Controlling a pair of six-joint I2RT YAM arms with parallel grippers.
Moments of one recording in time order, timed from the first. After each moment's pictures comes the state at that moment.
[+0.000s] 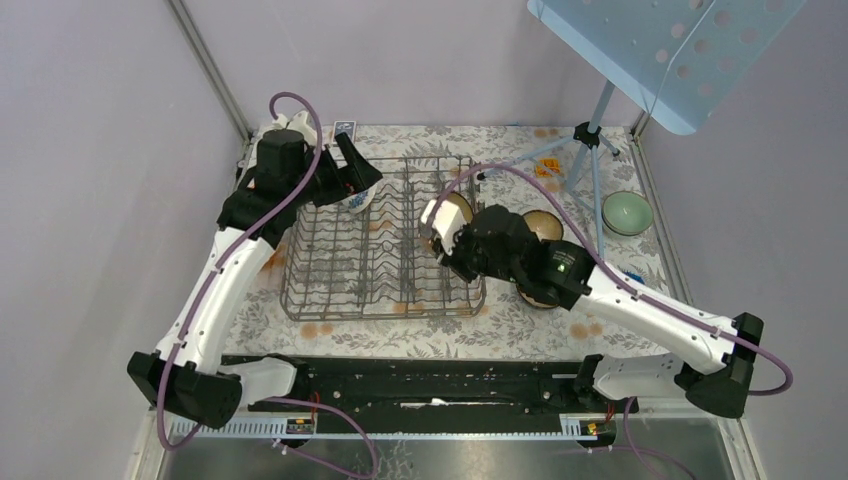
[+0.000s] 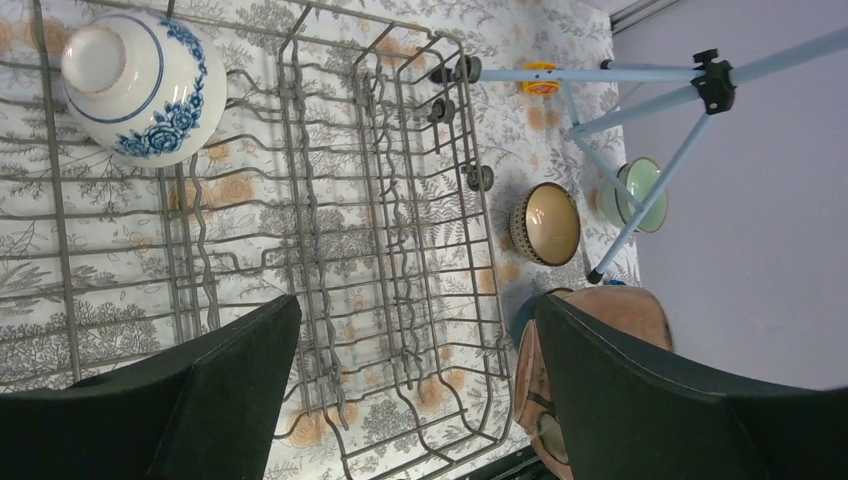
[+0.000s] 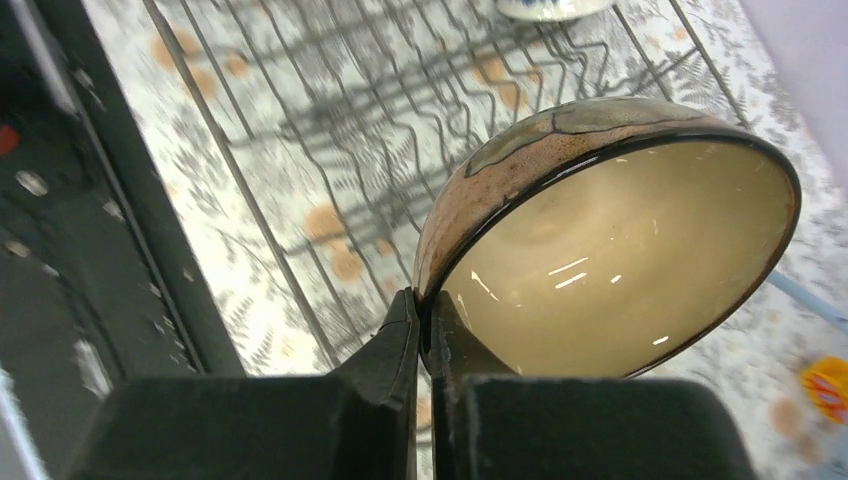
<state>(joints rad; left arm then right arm) -0.30 1.22 1.37 -0.63 0.19 -0.62 1.01 1.21 1.23 -0.49 0.00 -0.16</state>
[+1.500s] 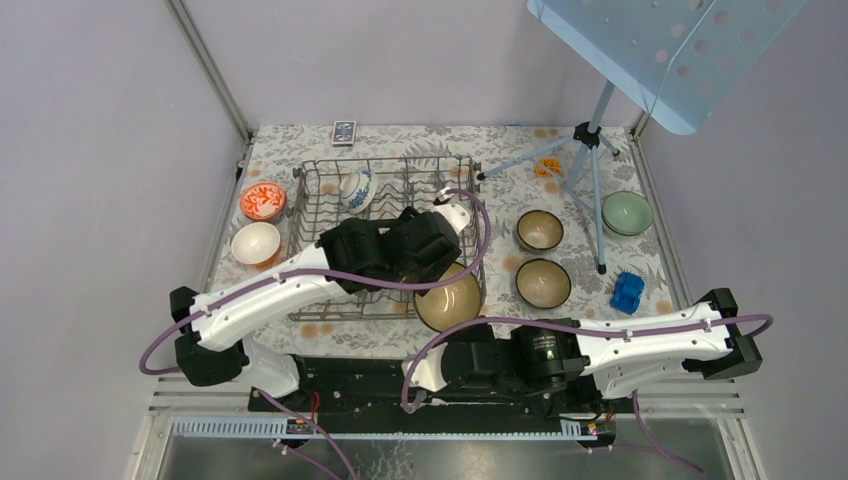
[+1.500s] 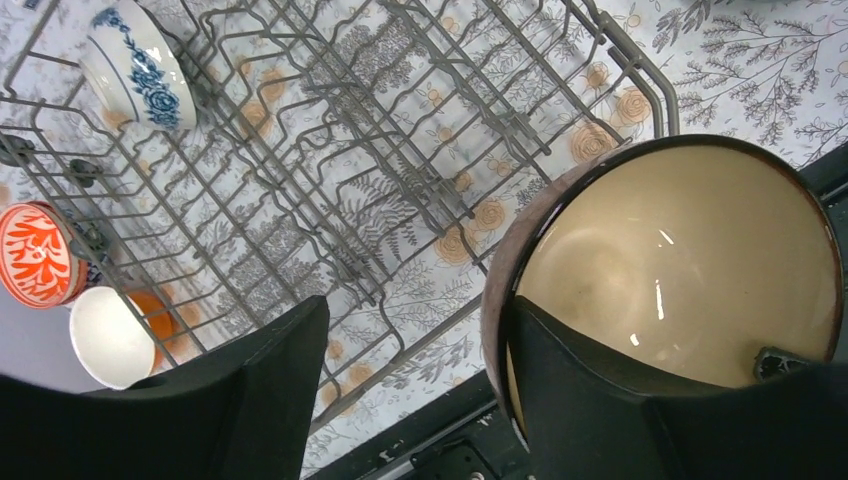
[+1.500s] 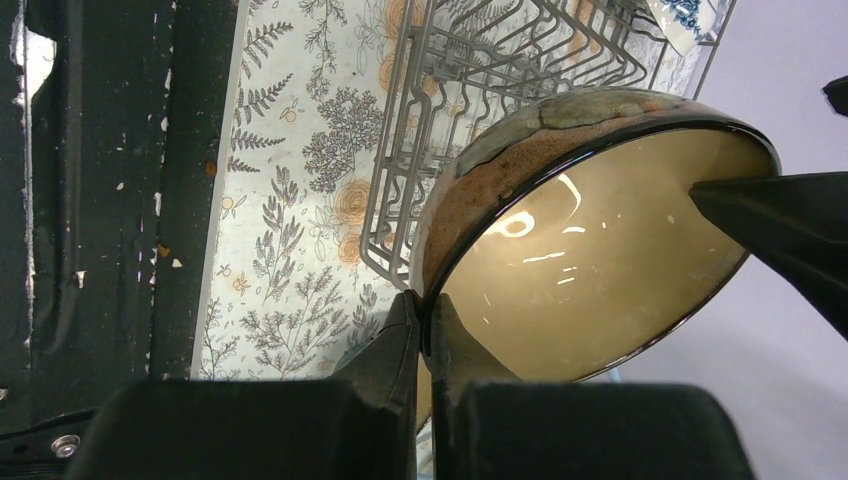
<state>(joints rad) -1.18 1.43 1.64 -1.19 -0.48 -0.26 1.67 1.21 1.15 -0.92 0.54 -0.53</state>
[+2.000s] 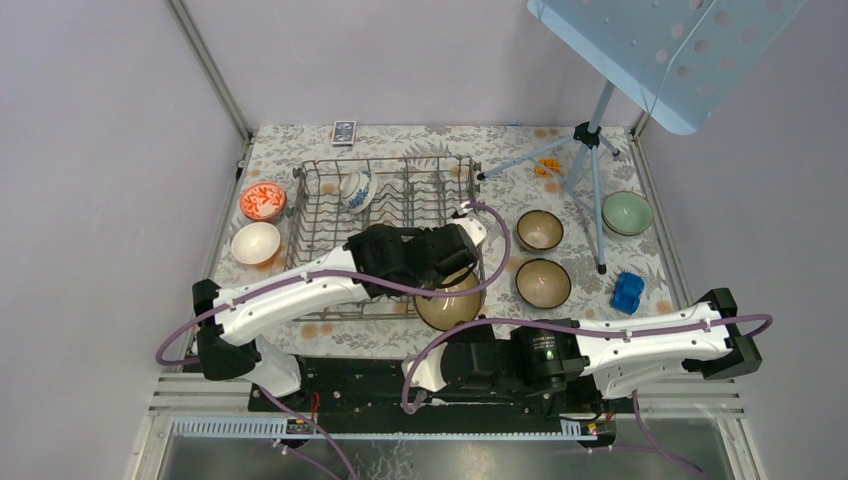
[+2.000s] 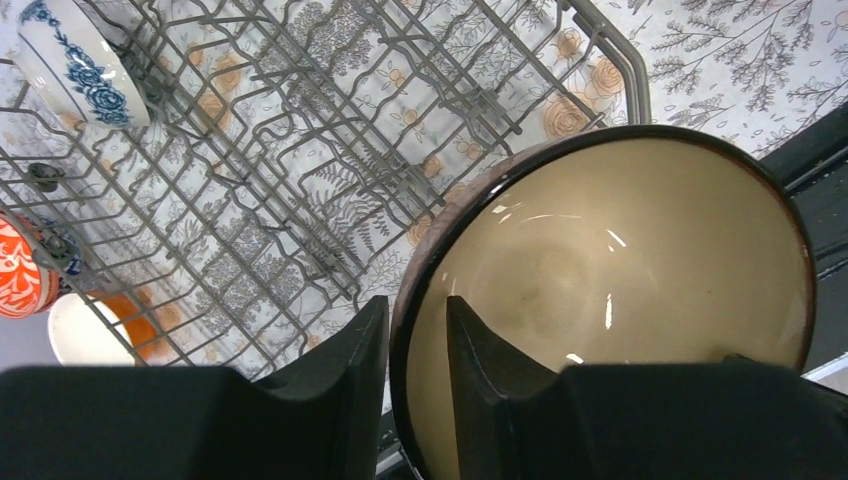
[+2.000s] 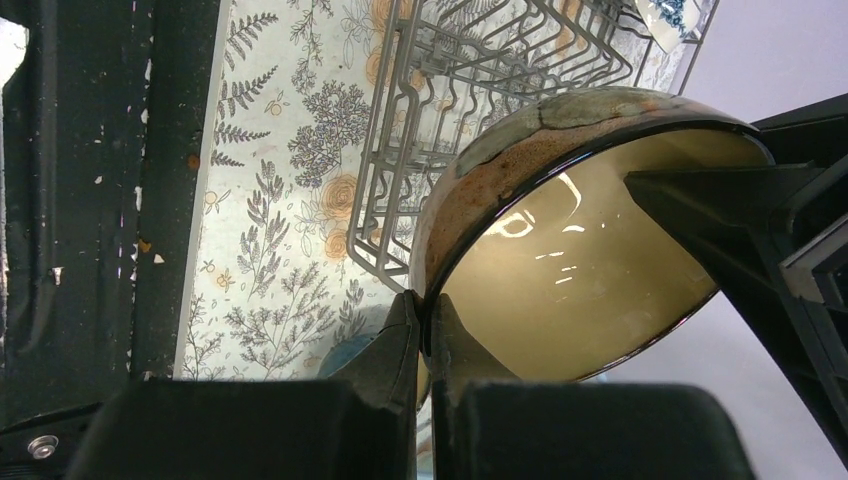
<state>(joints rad) -1.22 1.51 1.63 -1.20 -0.46 -0.29 1.68 1.21 1.15 -0.92 0.57 -0.55</state>
